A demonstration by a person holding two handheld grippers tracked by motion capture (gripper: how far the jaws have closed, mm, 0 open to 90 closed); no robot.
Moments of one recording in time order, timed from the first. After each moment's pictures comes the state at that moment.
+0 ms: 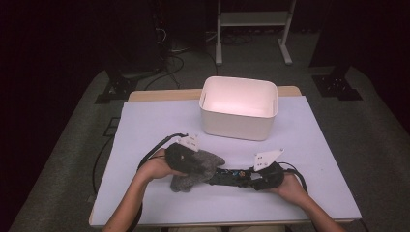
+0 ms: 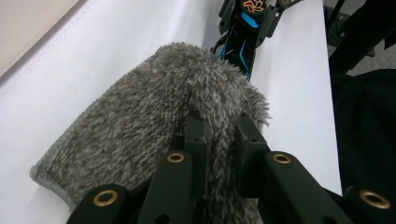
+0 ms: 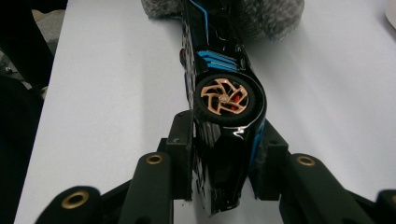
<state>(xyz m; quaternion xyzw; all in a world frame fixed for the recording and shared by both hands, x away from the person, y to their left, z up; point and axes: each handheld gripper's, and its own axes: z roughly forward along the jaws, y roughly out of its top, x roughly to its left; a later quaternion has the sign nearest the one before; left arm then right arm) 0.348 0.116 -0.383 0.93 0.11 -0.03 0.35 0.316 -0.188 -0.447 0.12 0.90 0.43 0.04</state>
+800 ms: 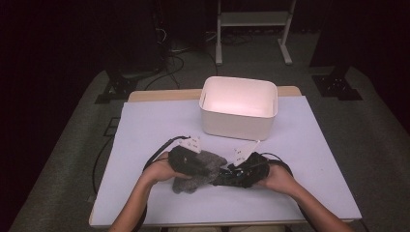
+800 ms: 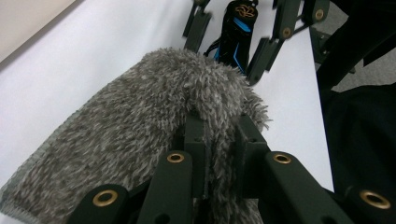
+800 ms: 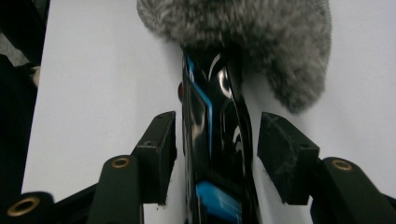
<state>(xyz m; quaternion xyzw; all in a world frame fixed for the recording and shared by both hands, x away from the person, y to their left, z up) 0.347 0.106 -0.395 0.91 0.10 -0.05 0.39 0.330 -0.138 -0.418 0.08 0.94 0.34 0.04</state>
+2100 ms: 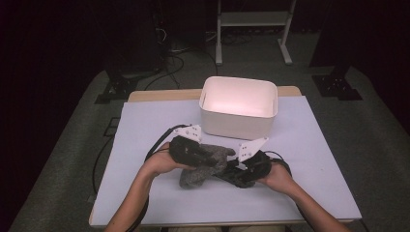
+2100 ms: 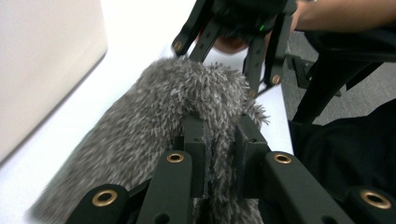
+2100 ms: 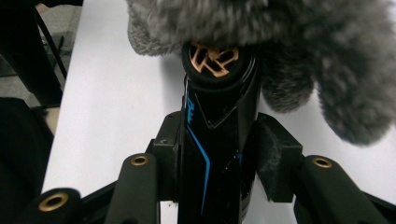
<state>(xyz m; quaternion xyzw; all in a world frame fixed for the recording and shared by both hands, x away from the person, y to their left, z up) 0.350 0.100 -0.355 0.89 0.08 -0.04 0.44 0.328 -0.147 -0.408 0.08 0.90 0.42 0.05</state>
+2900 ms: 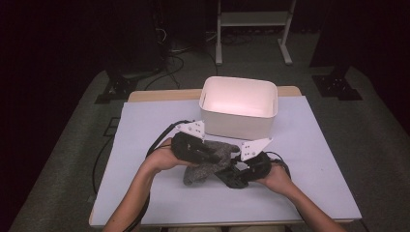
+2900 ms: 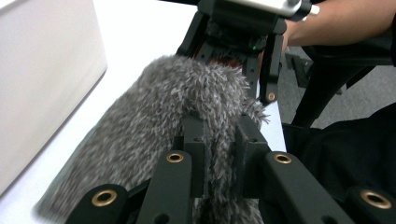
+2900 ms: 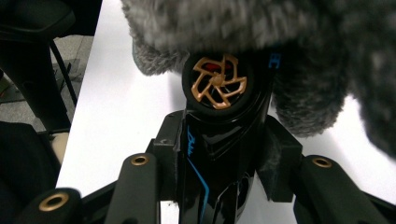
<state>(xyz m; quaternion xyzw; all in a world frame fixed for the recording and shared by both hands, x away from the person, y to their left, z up) 0.347 0.093 -0.334 0.89 0.06 -0.04 0.45 0.326 -0.149 -0.406 0.08 0.88 0.47 0.04</state>
